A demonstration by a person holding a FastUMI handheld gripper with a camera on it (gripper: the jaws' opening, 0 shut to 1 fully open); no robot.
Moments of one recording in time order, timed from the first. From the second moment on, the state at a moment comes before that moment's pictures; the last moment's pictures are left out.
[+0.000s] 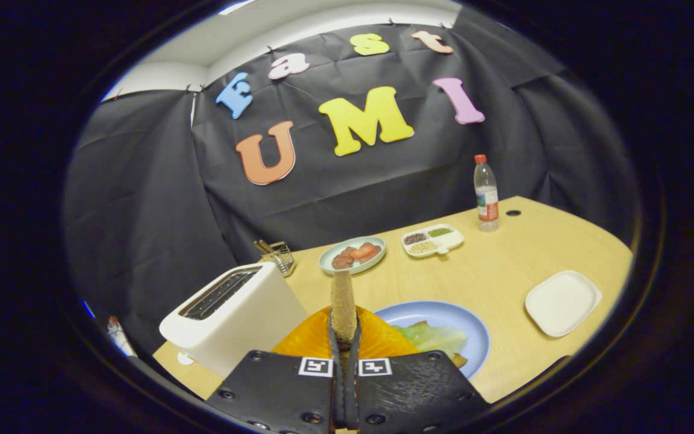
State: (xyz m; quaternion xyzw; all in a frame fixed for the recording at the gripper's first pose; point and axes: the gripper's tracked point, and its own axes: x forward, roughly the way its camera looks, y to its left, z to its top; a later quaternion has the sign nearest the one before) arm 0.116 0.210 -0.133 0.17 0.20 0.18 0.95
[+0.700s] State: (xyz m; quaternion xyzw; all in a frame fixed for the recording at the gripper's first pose) arm 0.139 0.145 -0.196 0.19 0.27 0.14 0.93
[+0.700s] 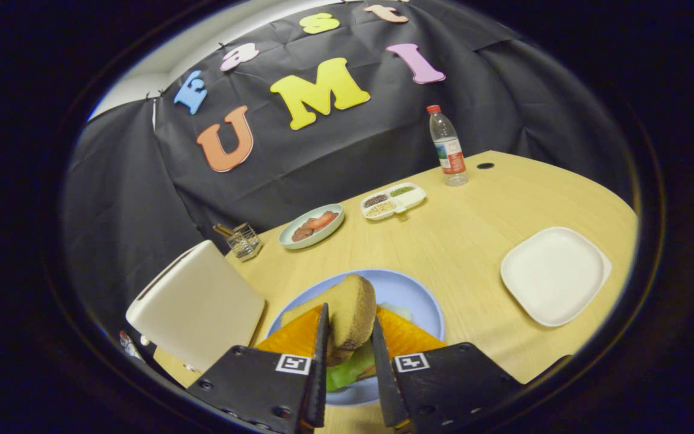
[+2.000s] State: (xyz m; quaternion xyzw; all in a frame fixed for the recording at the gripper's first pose) arm -0.067 0.102 0.014 0.01 -0.01 0.07 1.00
